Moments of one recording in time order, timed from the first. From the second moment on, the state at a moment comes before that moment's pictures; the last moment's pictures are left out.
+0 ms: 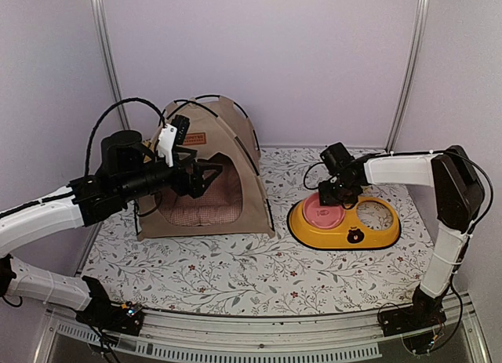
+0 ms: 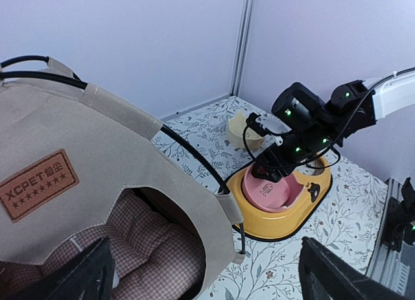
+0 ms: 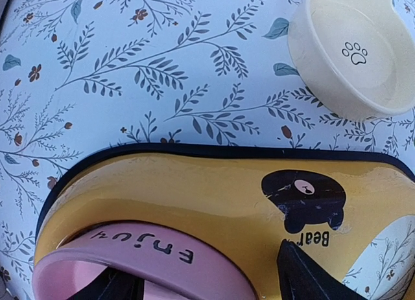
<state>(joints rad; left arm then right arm) -0.78 1.10 0.88 0.03 0.02 -0.12 0.52 1.85 1.24 -0.48 0.30 0.44</state>
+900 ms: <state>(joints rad) -0.78 1.11 0.88 0.03 0.02 -0.12 0.40 1.72 1.24 -0.48 0.23 0.41</state>
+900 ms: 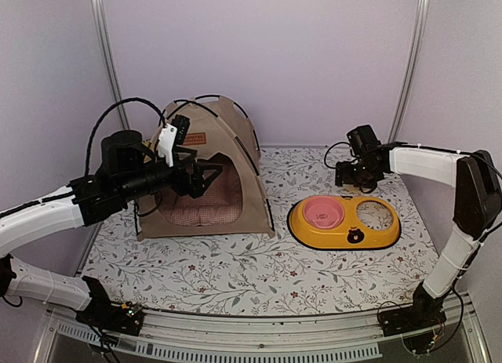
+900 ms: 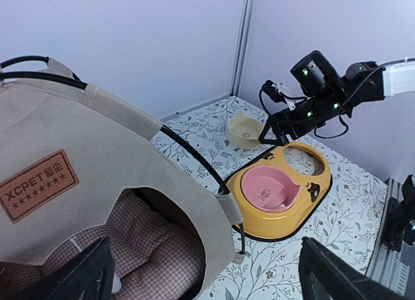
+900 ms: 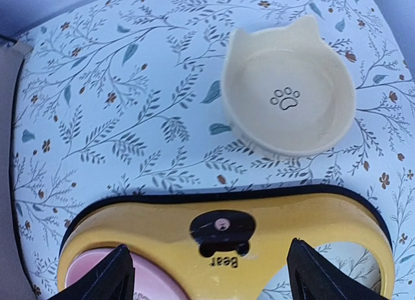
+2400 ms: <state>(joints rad) -0.78 1.01 0.81 -0.01 -0.02 -0.17 0.04 2.09 1.42 -0.34 0.05 0.40</state>
